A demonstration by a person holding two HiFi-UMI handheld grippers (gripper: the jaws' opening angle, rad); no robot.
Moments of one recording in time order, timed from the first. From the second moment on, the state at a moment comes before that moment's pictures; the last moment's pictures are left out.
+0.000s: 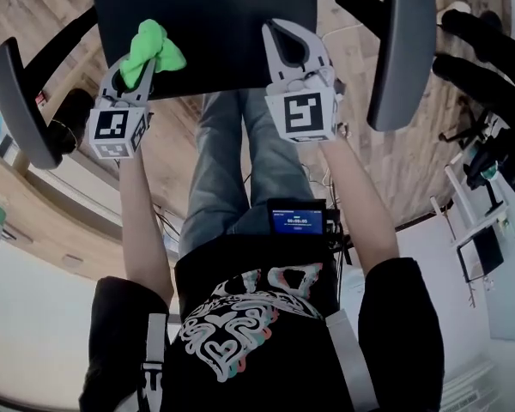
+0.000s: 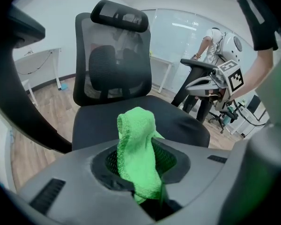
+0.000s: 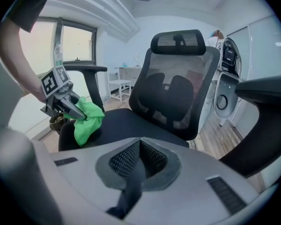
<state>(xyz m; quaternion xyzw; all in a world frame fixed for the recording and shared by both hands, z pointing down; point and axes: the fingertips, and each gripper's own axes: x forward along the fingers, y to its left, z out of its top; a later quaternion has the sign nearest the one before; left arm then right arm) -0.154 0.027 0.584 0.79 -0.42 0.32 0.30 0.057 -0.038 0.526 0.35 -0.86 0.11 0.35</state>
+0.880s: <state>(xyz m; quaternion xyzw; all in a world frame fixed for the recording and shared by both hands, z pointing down) -0.124 0.025 0.675 0.77 -0.38 0.36 0.38 0.077 -0.040 0.561 0.36 -0.85 0.12 0.37</state>
